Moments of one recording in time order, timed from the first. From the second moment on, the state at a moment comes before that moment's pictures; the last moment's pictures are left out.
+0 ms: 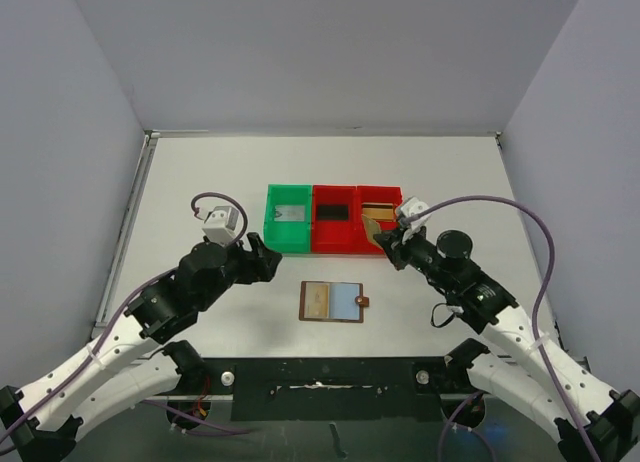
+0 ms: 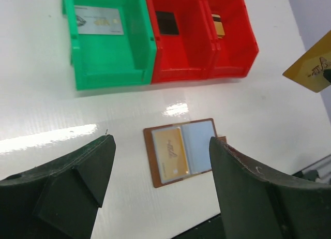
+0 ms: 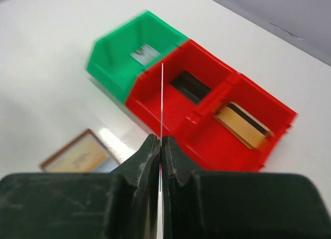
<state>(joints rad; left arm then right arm) -0.82 0.70 0.70 -0.41 -0.28 -0.68 0.58 0.70 0.57 -0.02 -0.21 -0.01</state>
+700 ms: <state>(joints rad) -0.57 0.72 0.70 -0.47 -0.31 -0.47 0.44 1.19 0.79 -0.17 0.01 -0.62</state>
